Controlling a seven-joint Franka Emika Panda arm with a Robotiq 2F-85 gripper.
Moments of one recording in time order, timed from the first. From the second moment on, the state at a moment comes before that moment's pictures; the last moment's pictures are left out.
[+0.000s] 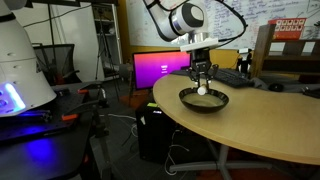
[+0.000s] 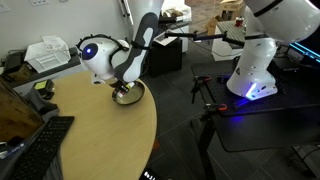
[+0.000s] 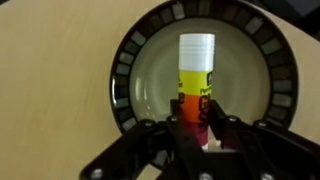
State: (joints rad) arm -0.01 0.74 -0.06 -1.78 -0.52 2.43 -0.45
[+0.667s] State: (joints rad) arm 0.05 0.67 -0.07 -1.80 -0.60 2.44 -0.32
